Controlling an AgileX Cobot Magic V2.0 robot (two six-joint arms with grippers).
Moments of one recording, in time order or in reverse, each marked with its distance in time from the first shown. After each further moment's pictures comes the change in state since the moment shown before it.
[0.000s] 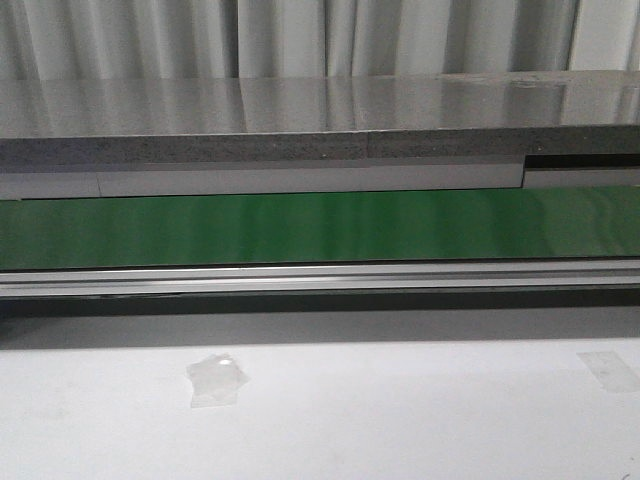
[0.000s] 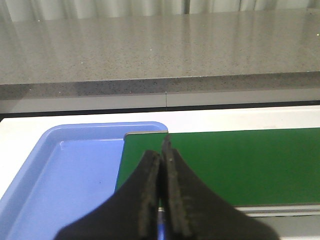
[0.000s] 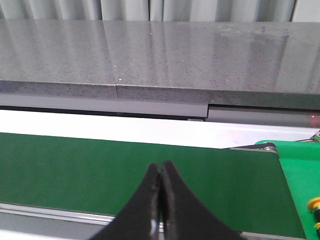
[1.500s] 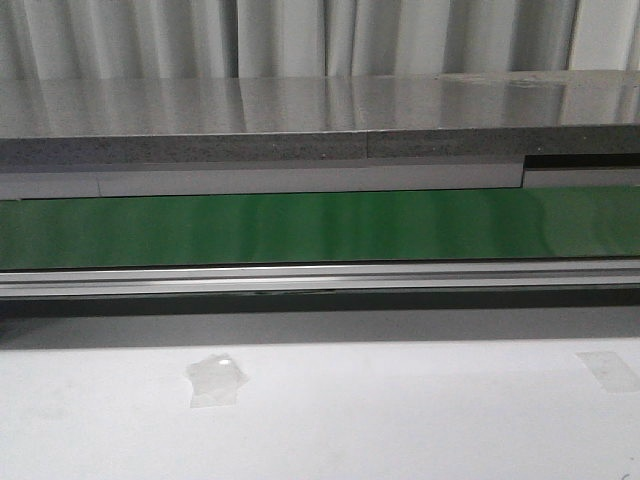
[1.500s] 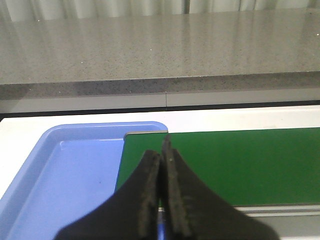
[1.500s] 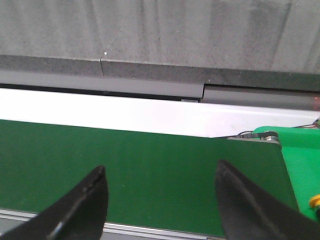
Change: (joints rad) left arm 0.000 0.000 0.000 0.000 0.000 0.000; right arm 0.000 0.228 -0.049 -0.024 -0.105 0.000
